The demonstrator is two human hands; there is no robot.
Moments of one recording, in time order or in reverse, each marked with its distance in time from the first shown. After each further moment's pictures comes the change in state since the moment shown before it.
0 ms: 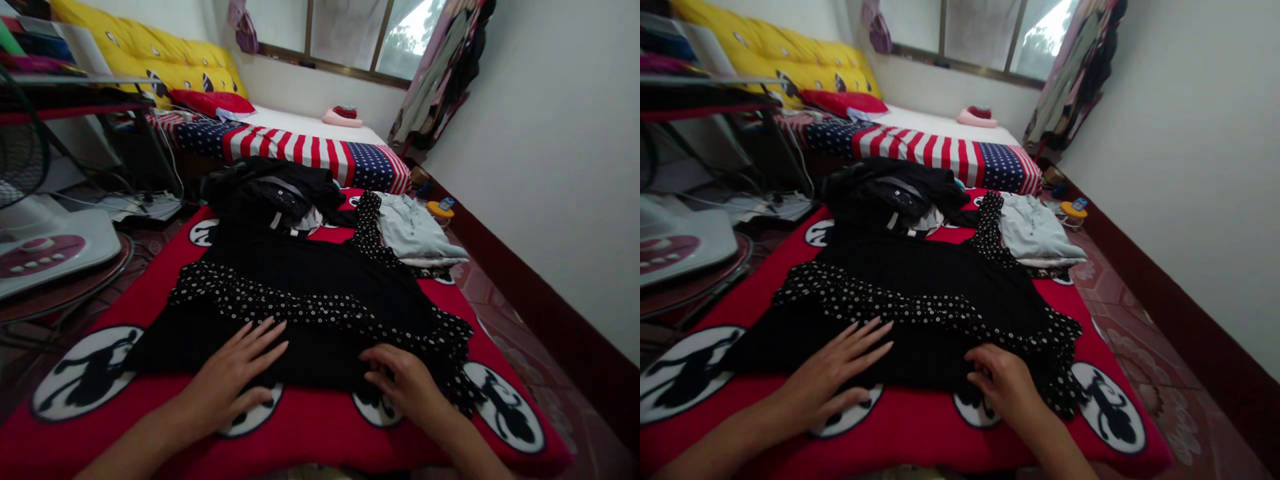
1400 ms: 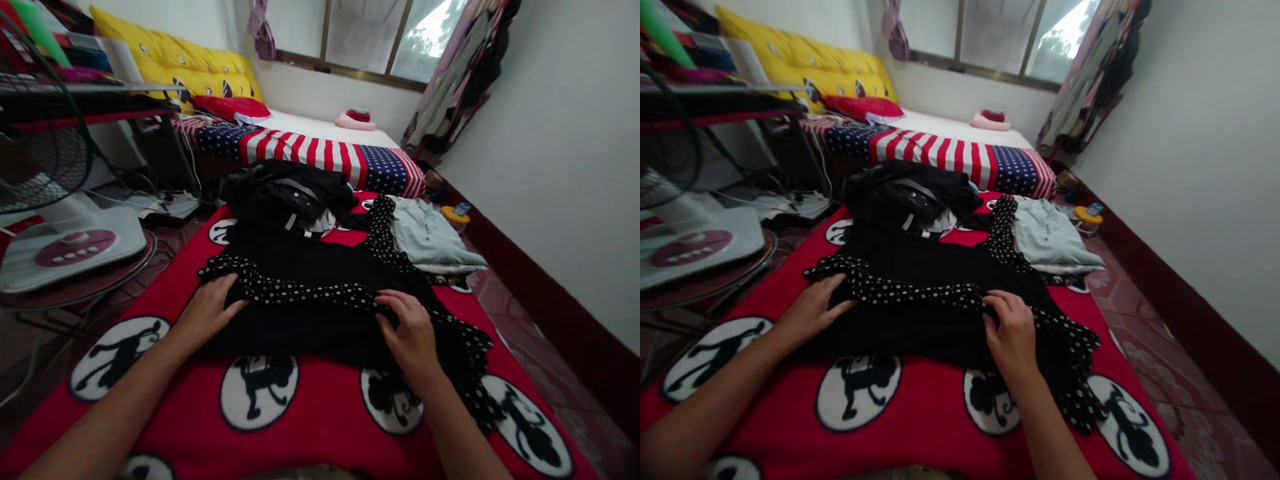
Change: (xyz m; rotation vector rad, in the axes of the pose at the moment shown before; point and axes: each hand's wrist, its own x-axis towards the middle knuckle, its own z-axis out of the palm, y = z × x) left_hand 0.011 -0.093 -0.026 0.192 0.430 -0.481; right_hand 0.071 0.010 0.004 -0.174 0.534 -0.038
